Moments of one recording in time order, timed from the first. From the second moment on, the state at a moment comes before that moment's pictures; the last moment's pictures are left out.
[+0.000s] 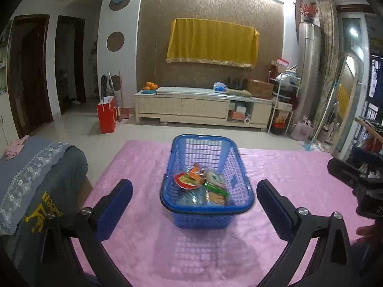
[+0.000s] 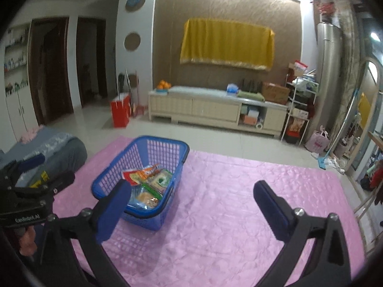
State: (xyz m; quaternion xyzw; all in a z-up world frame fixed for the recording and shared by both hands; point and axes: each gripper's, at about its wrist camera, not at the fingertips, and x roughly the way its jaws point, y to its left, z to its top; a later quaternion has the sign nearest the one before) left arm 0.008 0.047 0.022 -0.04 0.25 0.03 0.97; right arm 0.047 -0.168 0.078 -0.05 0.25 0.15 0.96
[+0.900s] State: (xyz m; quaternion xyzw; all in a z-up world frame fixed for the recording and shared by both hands) left arm -0.030 0.003 0.033 0.00 0.23 0.00 0.97; right arm -0.007 -0.185 0.068 -0.02 0.23 0.13 0.96
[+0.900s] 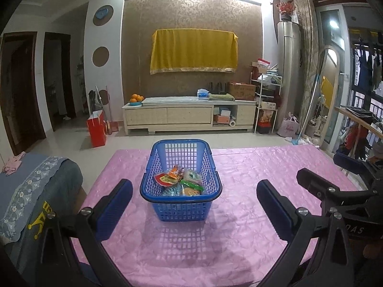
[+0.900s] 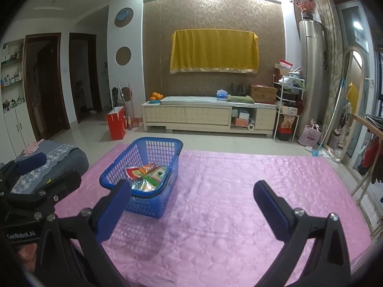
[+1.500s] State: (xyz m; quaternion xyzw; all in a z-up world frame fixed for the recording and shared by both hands) left arm -0.034 -0.001 0.033 -0.01 0.23 0.02 0.97; right arm -0.018 -0.183 0.069 -0.02 0.23 0.12 0.96
